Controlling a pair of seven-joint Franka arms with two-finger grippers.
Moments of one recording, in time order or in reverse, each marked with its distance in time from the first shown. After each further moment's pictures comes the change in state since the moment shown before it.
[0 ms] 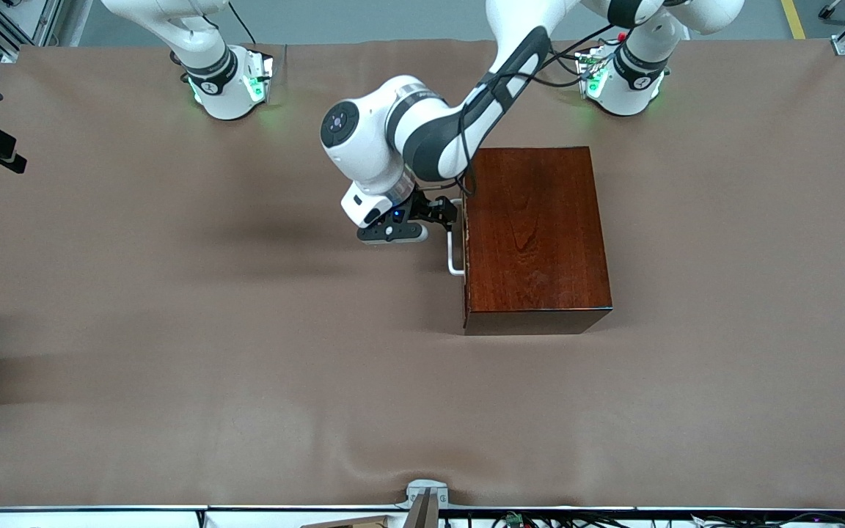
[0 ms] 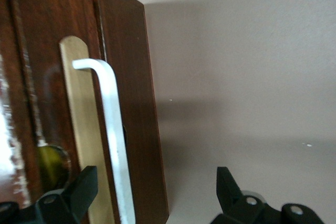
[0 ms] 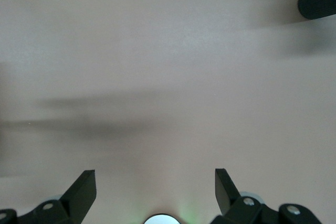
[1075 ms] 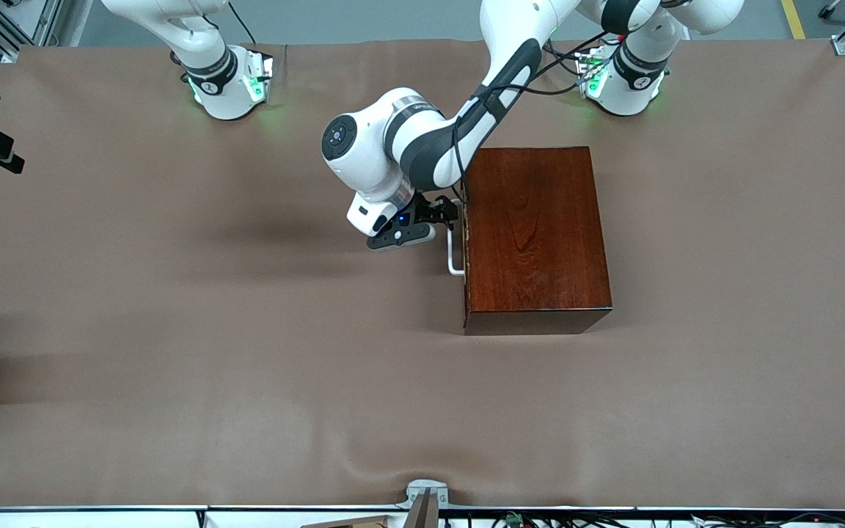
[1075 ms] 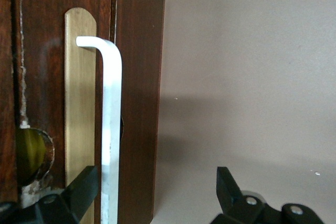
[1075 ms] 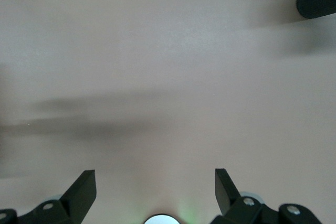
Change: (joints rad) left arm -0.003 0.022 0.004 -0.001 0.000 -0.005 -0.173; right arm -0.001 0.001 -0.005 0.000 0.000 0.001 0.000
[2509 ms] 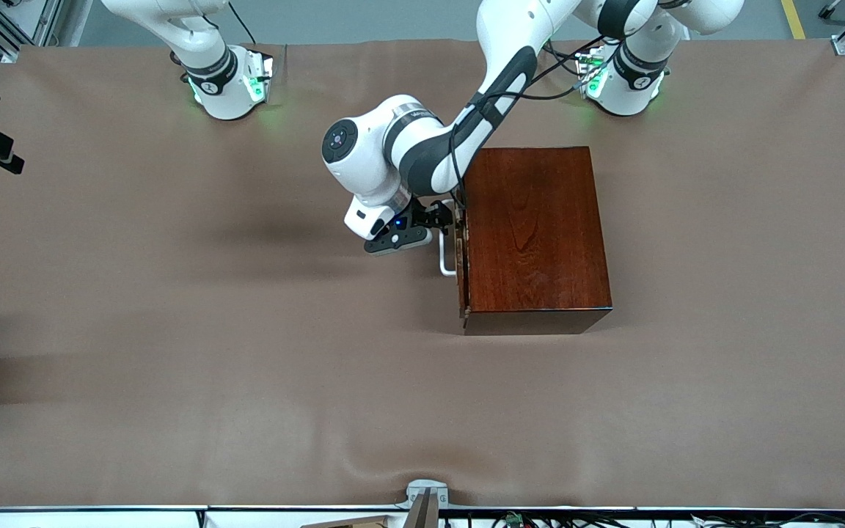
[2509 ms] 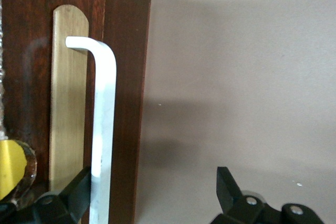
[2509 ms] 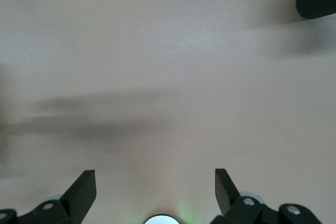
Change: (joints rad) left arm -0.005 0.022 -0.001 0.001 -0.003 0.077 -0.040; right arm 0.000 0.000 0.000 0.000 0.000 0.002 0.000
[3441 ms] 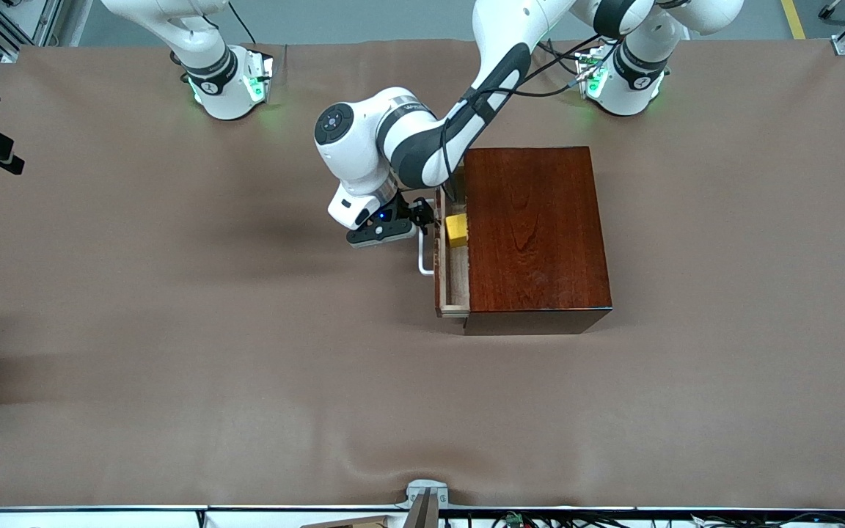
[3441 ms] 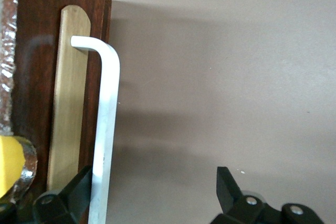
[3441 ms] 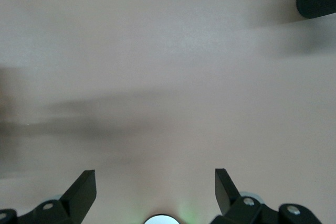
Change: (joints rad) left arm -0.010 0.000 -0.029 0.002 0.000 0.110 -0.051; right arm 0.000 0.005 -0.001 0.000 0.000 0.000 0.000
